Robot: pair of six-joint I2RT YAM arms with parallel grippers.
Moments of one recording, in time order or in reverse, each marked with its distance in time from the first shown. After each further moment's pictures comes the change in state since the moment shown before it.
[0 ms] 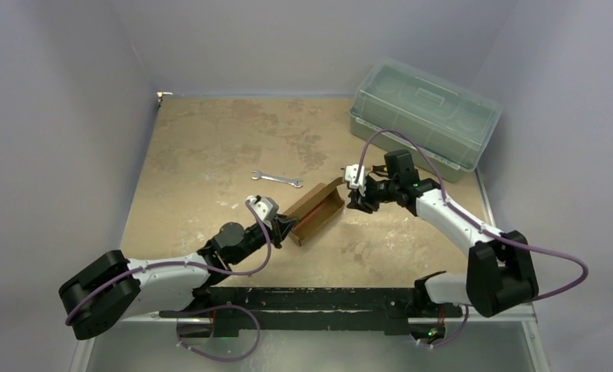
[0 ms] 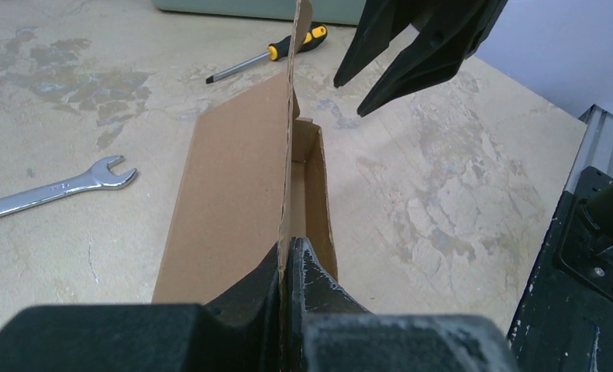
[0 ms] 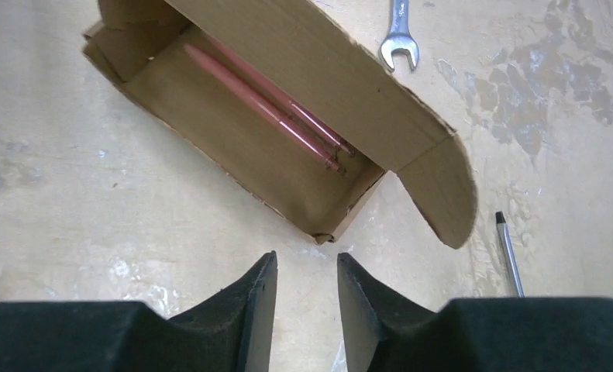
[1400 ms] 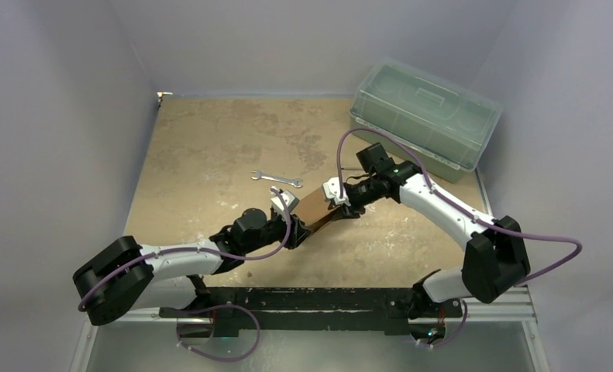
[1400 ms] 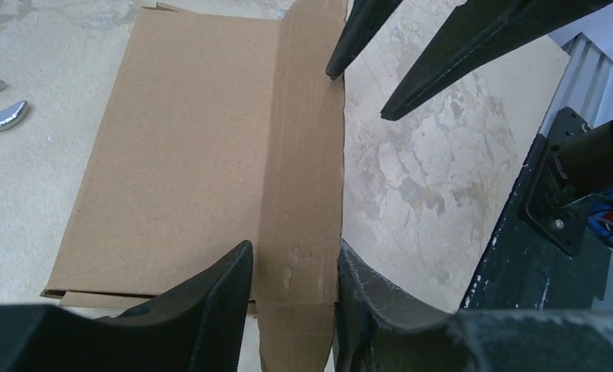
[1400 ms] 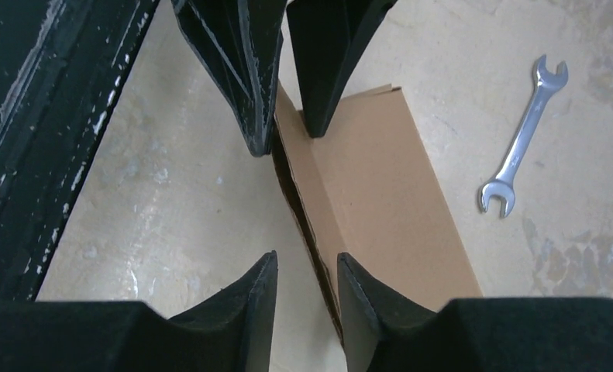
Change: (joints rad) left arm 0.000 0.138 0.181 -0.291 0.133 -0.097; right arm 0.187 0.085 0.260 -0.402 -0.131 -0.313
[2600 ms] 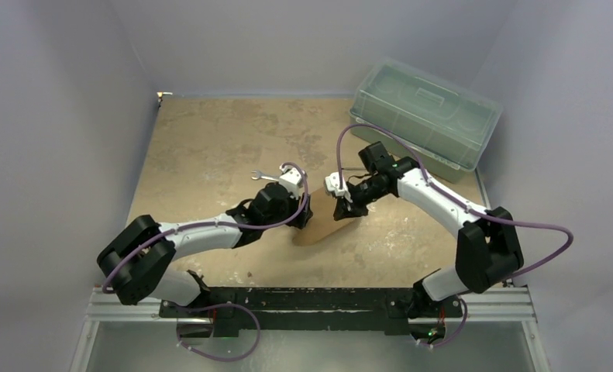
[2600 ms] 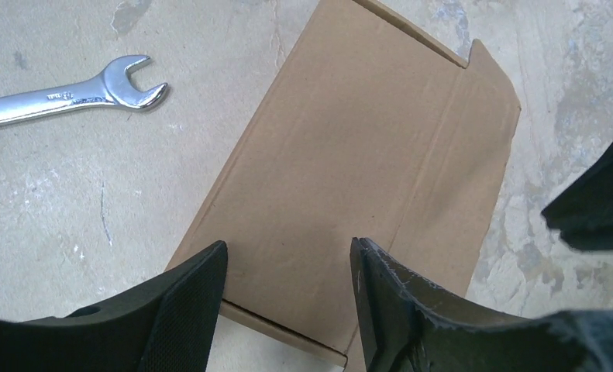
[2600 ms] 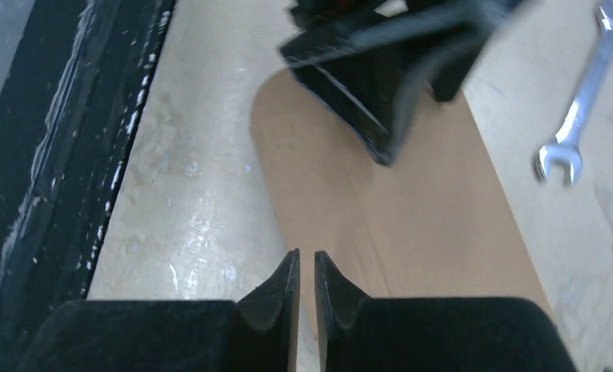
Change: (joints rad) left arm 0.081 0.198 0.293 -0.359 -0.168 -0.030; right arm -0.026 0.071 0.011 -0.118 -0.012 -0.037
